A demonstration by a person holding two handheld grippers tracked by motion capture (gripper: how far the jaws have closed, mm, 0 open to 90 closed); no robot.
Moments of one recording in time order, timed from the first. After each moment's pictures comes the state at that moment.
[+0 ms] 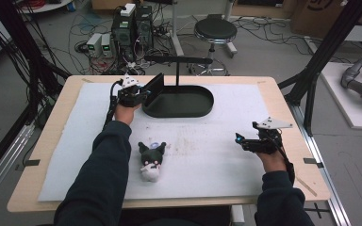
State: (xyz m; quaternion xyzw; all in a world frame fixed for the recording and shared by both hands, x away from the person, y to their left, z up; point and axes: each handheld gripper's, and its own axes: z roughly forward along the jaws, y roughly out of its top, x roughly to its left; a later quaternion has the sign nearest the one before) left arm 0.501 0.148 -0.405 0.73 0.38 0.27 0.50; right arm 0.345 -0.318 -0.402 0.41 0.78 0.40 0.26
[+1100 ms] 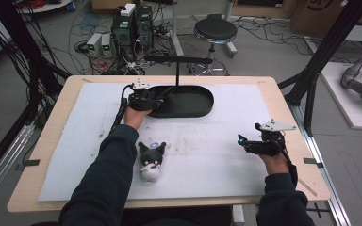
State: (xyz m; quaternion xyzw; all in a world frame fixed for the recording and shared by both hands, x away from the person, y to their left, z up) left arm 0.500 0.118 -0.418 0.75 0.40 0.19 0.49; right arm 0.338 -0.324 -0.401 0.41 0.78 0.40 0.26
